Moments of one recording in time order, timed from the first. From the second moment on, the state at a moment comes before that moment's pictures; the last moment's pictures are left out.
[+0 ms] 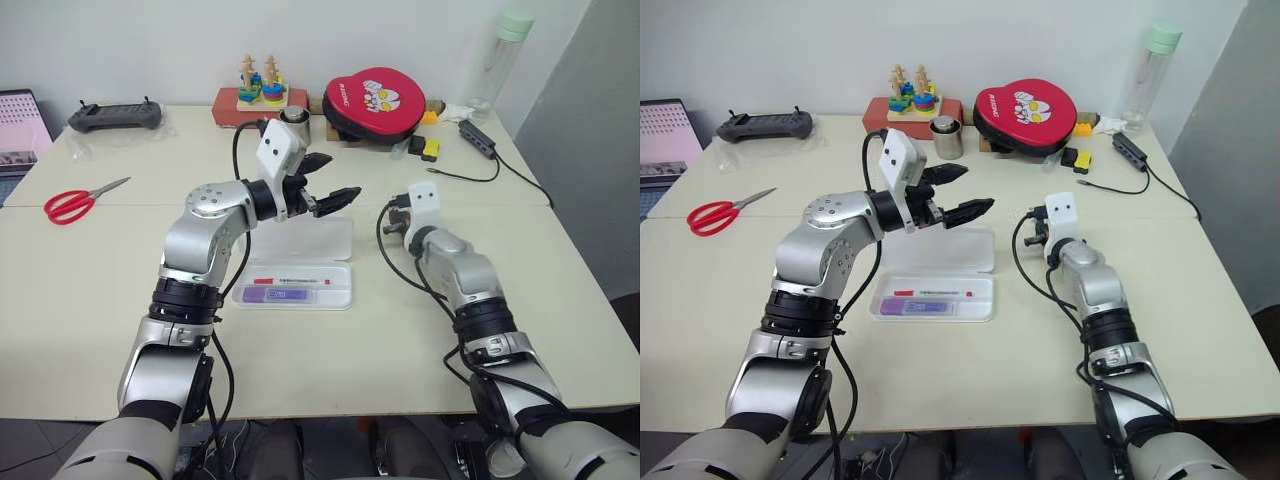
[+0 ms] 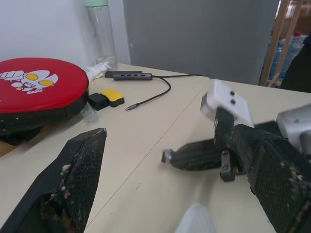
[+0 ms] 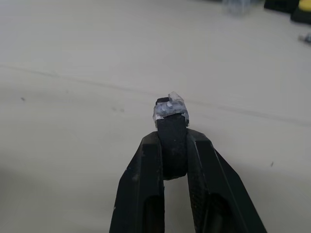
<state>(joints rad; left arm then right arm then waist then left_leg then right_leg) -0.79 0.47 -0.04 0.13 -0.35 0.45 -0.93 -0.76 -0.20 0.04 0.32 0.14 0.53 0.30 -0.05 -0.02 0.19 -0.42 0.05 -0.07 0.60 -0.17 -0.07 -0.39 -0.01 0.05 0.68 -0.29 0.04</state>
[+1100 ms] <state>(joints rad) -0.33 0.94 0.11 -0.12 -0.53 0.50 -1.30 -0.69 -0.44 0.49 0.01 0.18 0.67 0.95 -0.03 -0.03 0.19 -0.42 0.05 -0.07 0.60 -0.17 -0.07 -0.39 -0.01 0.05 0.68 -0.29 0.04</state>
